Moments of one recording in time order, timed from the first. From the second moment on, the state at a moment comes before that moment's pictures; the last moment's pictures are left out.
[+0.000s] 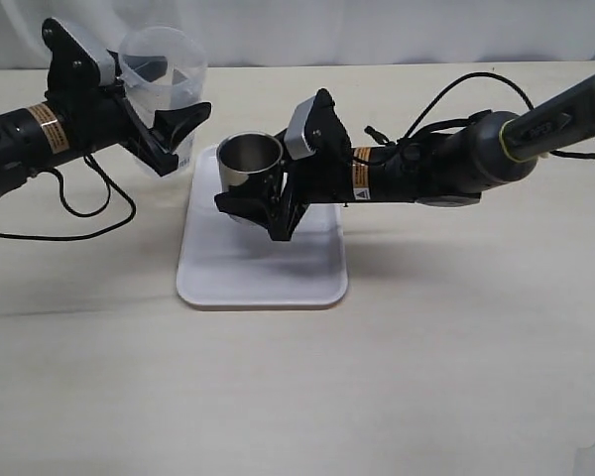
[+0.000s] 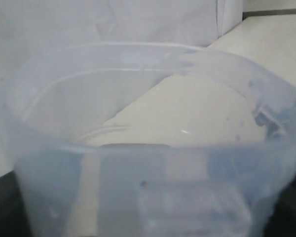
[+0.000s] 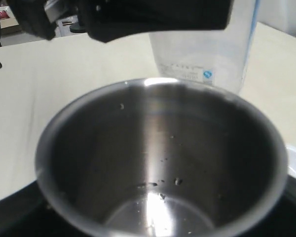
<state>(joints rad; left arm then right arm) -0.13 1.99 -0.87 0.80 -1.01 -0.13 0.35 2.25 -1.21 -1.19 -0.99 0.62</state>
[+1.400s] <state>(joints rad) -0.14 1.99 -0.87 0.81 -1.00 0.18 0.38 2.31 -1.34 -1.31 -1.00 0.69</state>
